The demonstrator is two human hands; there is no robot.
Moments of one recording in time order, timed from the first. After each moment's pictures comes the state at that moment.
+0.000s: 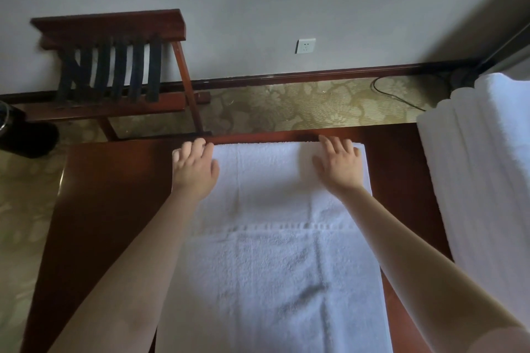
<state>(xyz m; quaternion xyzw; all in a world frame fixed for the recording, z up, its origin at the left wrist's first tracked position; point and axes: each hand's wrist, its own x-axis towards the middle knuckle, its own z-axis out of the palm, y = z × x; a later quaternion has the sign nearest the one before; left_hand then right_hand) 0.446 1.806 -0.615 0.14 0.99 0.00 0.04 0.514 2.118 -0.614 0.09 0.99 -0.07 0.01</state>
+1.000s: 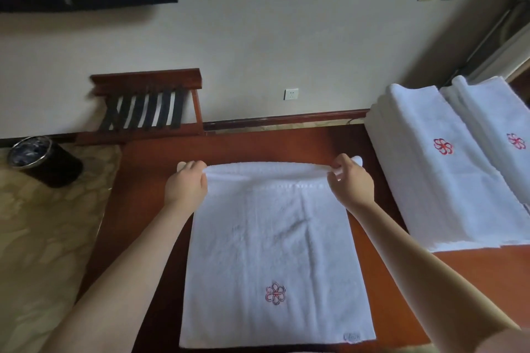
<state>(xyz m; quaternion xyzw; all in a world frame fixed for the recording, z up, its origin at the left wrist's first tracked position) 0.621 1.746 -0.480 0.13 0.98 0.11 -0.08 0.714 2.083 -0.474 0.18 0.95 -0.23 -0.10</state>
